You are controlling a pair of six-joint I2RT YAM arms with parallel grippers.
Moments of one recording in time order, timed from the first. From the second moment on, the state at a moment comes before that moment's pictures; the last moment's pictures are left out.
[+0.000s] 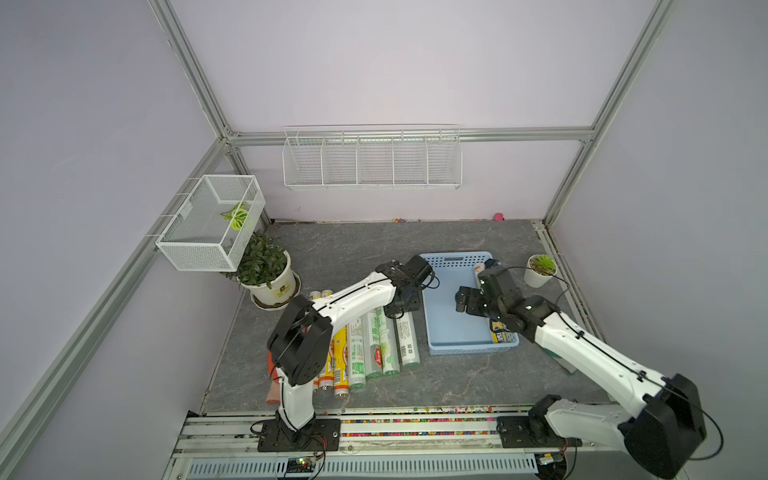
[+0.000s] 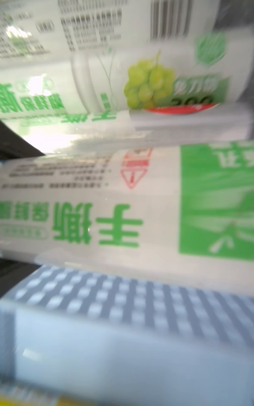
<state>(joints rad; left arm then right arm) -0.84 1.80 1.47 -0.85 -0.17 -0.89 0.47 1.17 0.89 -0.57 0.16 0.60</state>
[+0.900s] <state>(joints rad) -0.85 2.17 1.77 -0.40 0.27 -0.88 -0.02 1.36 0.81 -0.43 -0.52 0.46</state>
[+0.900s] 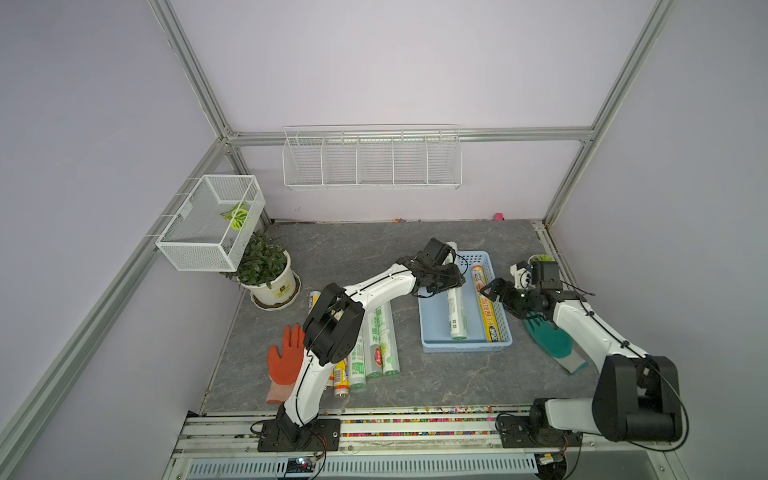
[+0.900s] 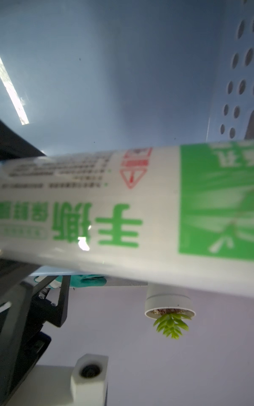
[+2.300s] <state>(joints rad) -0.90 2.33 1.88 -0.45 0.36 -1.07 -0.02 1.28 0.70 -0.40 -0.54 0.50</state>
